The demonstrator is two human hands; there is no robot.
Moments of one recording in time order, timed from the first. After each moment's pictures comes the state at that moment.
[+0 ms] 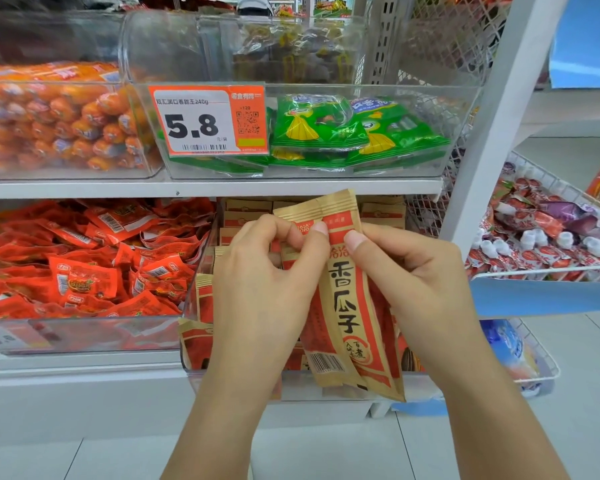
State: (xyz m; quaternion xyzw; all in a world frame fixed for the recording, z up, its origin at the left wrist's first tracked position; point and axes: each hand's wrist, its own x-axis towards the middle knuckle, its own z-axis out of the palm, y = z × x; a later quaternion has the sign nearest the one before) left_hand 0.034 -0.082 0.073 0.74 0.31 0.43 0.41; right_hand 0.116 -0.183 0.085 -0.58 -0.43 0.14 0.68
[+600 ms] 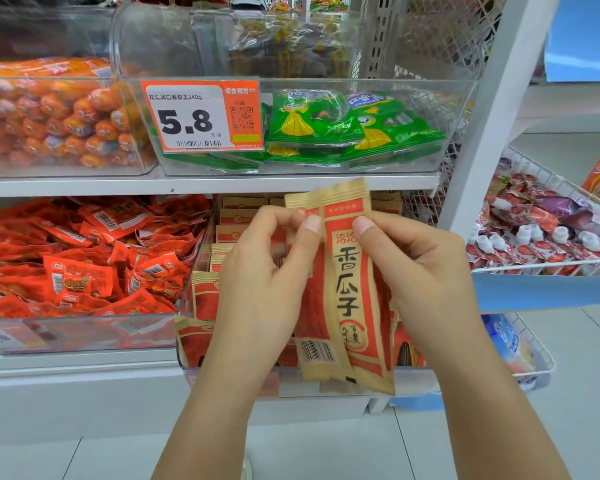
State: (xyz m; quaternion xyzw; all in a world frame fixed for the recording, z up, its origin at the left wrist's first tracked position) left_hand 0.033 -0.079 0.070 0.74 0.22 0.40 0.49; right_hand 0.124 -0.182 0.082 -0.61 -0.37 0.12 0.69
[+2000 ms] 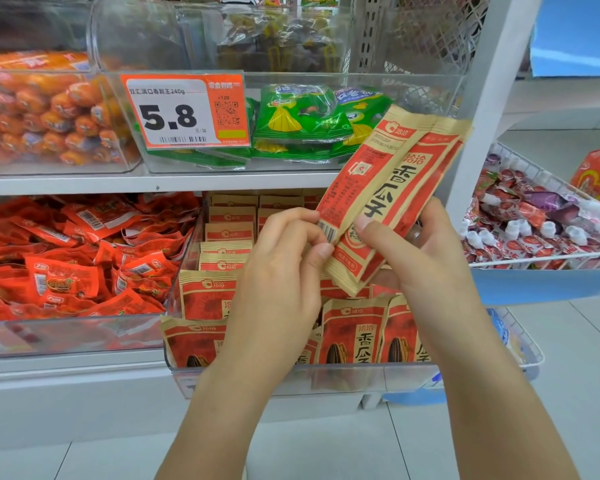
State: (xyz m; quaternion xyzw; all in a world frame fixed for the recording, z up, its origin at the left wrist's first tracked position) left_hand 0.049 -0.080 0.046 0.85 0.15 0.43 0.27; right_hand 0.143 -0.184 0.074 -0.63 -0.27 0.14 0.71
